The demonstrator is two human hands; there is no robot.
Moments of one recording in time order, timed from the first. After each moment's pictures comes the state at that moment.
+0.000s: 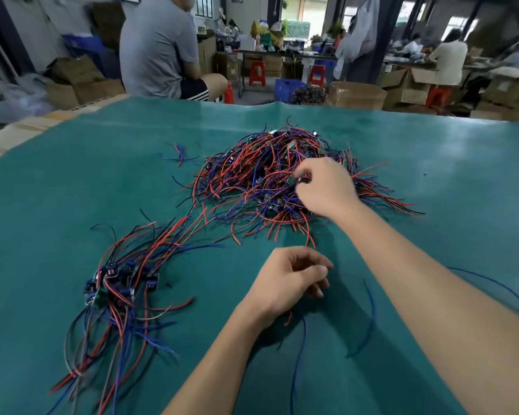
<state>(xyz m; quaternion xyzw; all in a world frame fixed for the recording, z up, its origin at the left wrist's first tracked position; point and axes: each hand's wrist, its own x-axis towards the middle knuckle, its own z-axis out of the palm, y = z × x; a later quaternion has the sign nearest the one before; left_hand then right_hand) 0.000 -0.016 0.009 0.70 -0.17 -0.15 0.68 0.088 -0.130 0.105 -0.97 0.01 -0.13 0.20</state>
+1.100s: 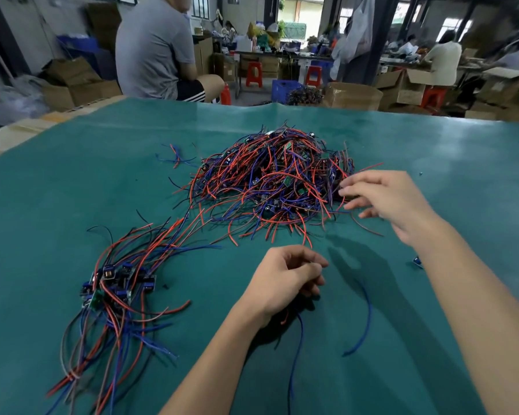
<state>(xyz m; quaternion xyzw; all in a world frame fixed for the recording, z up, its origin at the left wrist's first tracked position) -0.003 -0.014 0.016 0.68 -0.14 -0.16 0.70 0.055 -0.219 0.097 -0.83 0.06 -0.10 0.54</state>
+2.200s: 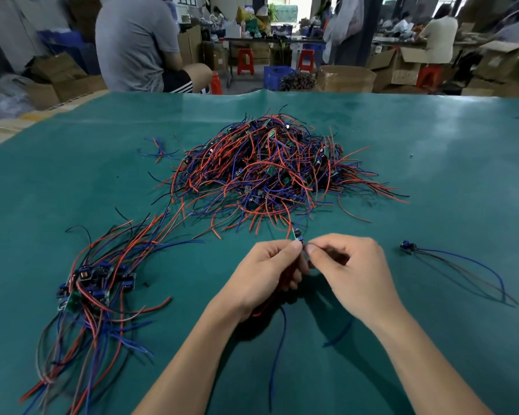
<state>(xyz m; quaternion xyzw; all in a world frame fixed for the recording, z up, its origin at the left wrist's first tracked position) -0.005 -0.015 0.016 0.68 -0.17 -0.18 0.69 -0.042 -0.174 0.026 -0.87 -0.01 -0.19 0.46</state>
